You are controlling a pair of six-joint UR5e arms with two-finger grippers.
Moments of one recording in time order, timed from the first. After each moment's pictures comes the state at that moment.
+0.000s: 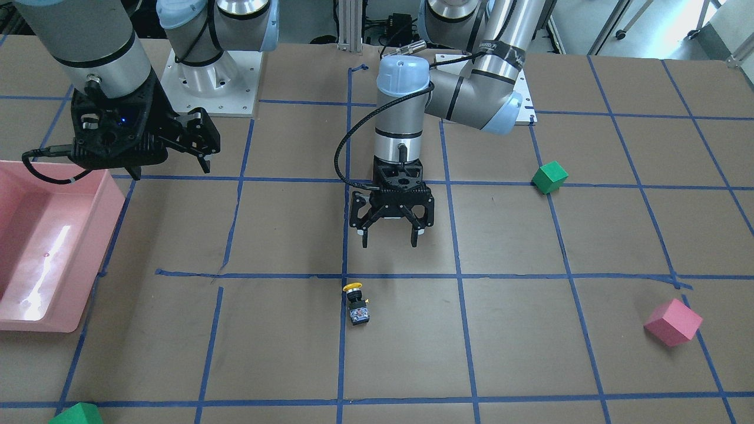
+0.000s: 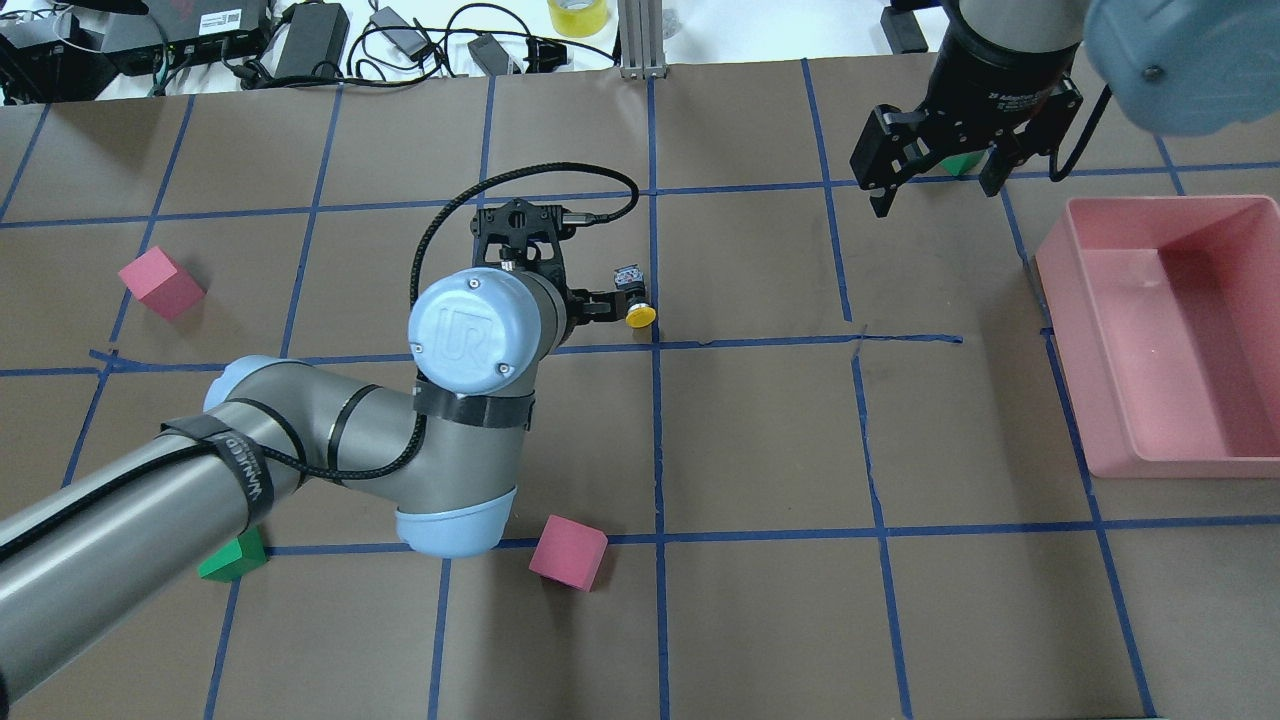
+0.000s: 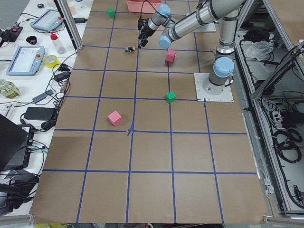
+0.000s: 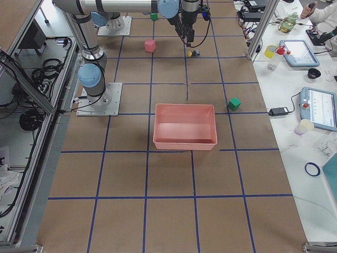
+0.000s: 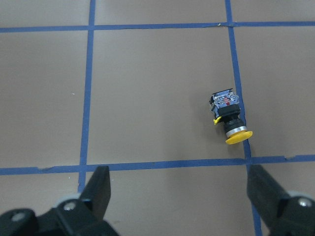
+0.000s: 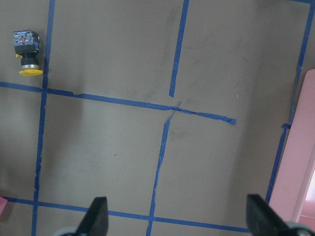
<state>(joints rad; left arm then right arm) -1.94 -1.87 -2.10 -0.19 1.76 -0.40 1.58 -1.49 1.51 -1.59 -1.59 -0.15</state>
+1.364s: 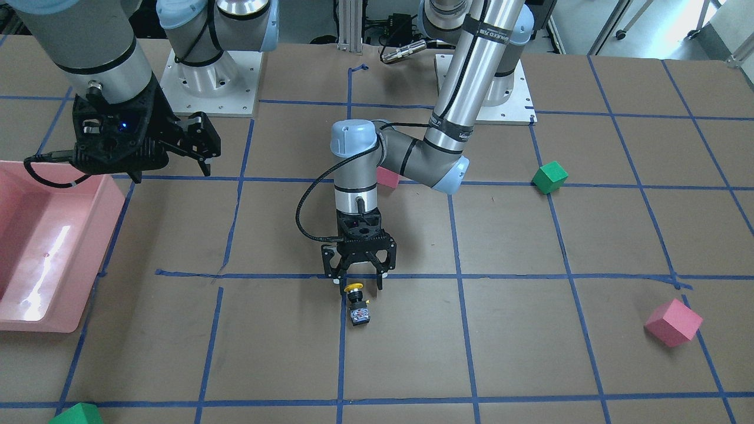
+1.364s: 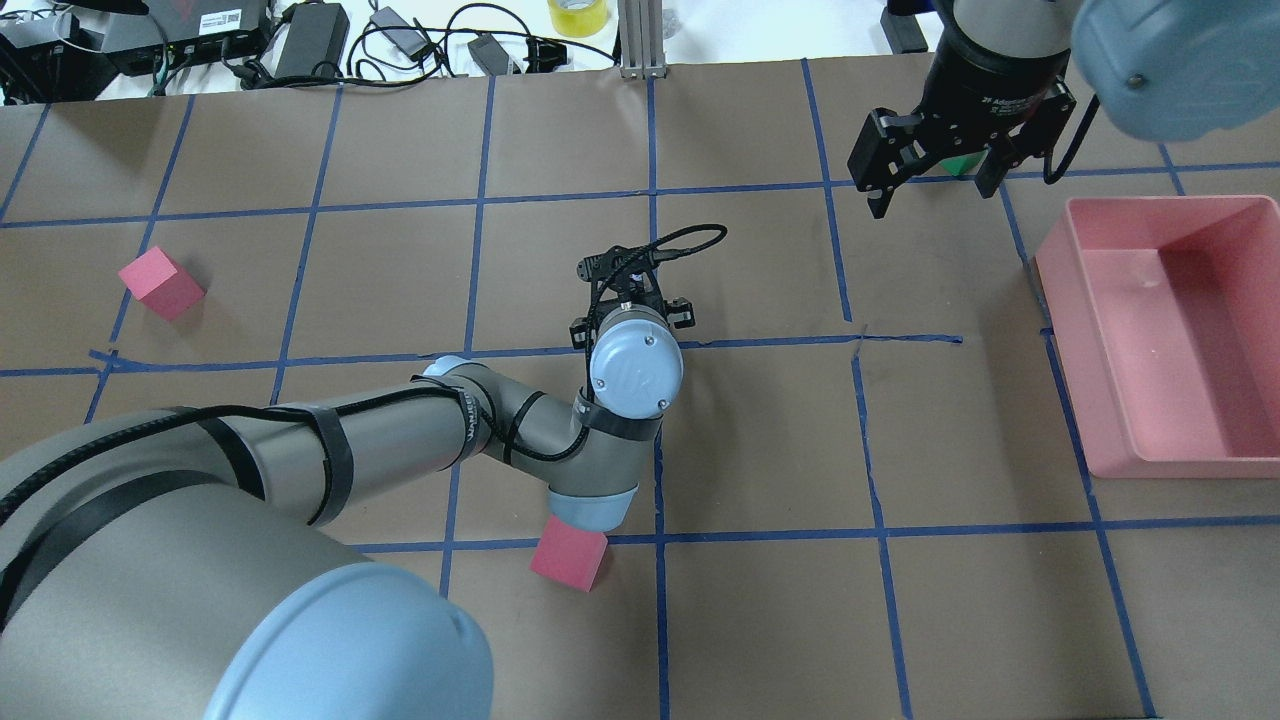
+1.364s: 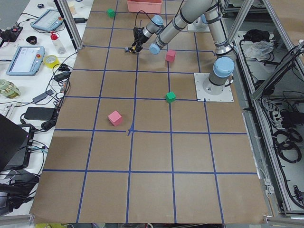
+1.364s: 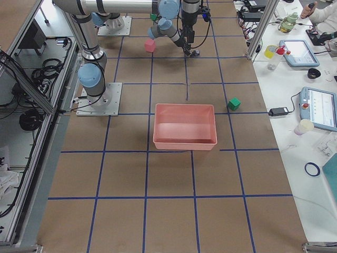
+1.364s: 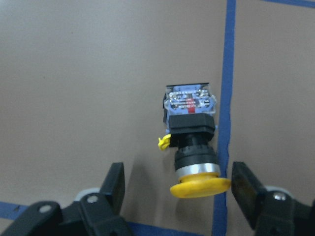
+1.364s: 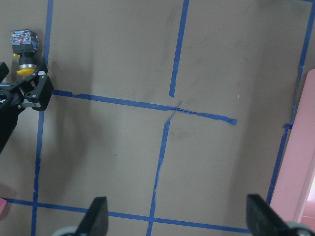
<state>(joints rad) -2.04 -2.23 -1.94 0.05 1.91 -0.54 1.58 -1.49 1.51 -1.59 -1.58 -0.14</state>
